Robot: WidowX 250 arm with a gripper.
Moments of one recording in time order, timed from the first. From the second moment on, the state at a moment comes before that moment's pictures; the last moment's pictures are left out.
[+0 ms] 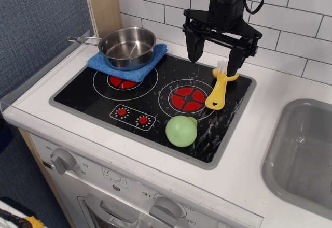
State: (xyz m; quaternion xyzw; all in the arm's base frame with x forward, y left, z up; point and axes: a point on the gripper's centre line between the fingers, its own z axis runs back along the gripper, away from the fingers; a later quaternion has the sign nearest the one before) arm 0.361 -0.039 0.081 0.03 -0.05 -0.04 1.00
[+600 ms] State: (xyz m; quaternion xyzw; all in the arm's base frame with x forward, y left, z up) arm 0.327 -0.046 0.060 0.01 -0.01 -0.06 1.00
